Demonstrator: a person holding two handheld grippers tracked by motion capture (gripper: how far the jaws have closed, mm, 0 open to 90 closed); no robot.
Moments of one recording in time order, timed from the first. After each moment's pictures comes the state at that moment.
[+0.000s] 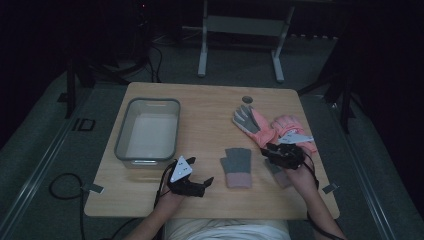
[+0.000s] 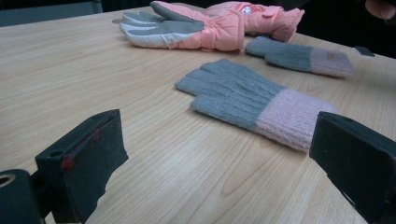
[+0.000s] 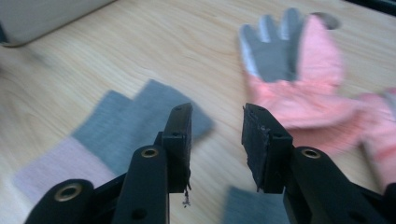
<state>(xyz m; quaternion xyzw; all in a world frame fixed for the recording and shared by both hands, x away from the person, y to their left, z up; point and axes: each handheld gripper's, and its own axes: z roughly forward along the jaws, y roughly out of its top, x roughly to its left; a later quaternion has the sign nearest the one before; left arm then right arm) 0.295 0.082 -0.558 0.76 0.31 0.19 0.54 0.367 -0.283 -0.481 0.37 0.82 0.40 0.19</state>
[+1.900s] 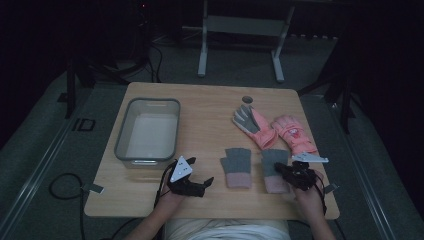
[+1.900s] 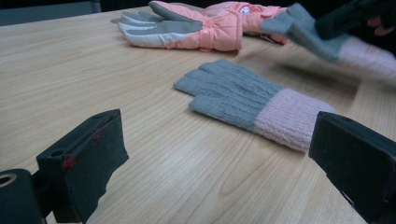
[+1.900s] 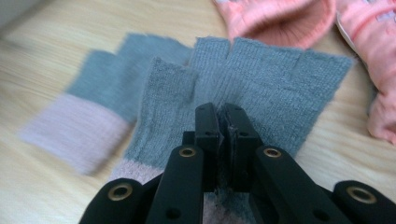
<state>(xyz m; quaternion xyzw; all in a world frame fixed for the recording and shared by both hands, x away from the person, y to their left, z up) 0.295 0.081 -0.558 0.76 0.31 0.18 0.54 0.316 -0.306 -0.513 0.48 0.77 0.37 0.18</state>
